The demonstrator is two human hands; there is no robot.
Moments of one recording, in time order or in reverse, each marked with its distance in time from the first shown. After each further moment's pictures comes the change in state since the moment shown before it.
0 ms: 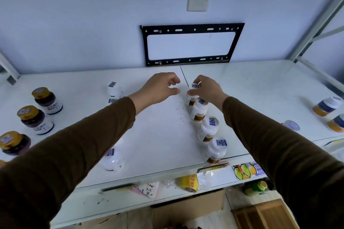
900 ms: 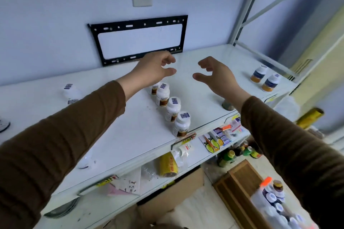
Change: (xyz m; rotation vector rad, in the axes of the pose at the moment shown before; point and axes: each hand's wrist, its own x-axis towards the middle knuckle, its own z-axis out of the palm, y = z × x) left_hand -0.004 0.100 0.025 -0.051 -0.061 0.285; right_hand -0.166 0.041 -0.097 0.021 0.414 0.011
